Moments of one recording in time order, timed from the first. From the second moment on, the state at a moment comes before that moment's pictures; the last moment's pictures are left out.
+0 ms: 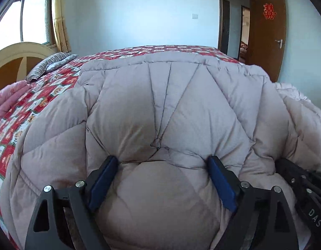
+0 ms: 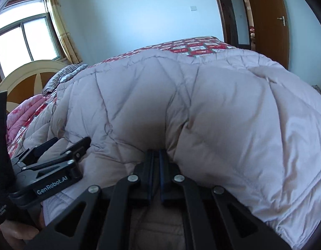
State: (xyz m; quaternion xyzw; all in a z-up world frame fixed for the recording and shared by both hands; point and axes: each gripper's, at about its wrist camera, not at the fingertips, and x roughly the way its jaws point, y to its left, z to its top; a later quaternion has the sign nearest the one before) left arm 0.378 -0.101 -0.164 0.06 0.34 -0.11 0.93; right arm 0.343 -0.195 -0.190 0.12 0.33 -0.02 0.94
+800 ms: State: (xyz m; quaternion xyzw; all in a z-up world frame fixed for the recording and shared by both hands) left arm 0.364 -0.103 -0.159 0.07 0.35 -0.12 0.93; right arm 0.331 -0.219 -0.188 0.10 0.33 -0.09 0.94
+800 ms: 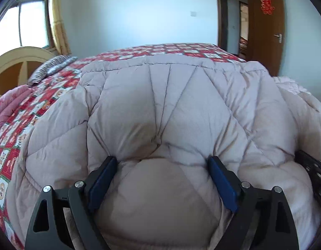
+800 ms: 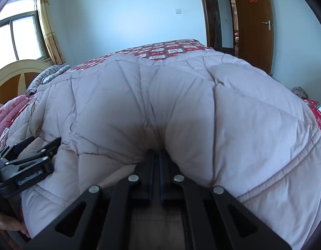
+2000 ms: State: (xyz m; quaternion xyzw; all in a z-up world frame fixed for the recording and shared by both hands) left arm 0.347 0.072 -0.178 -0.29 0.35 -0.09 0.89; right arm 0.326 -0.157 -0.135 0.09 0.28 -0.05 0.95
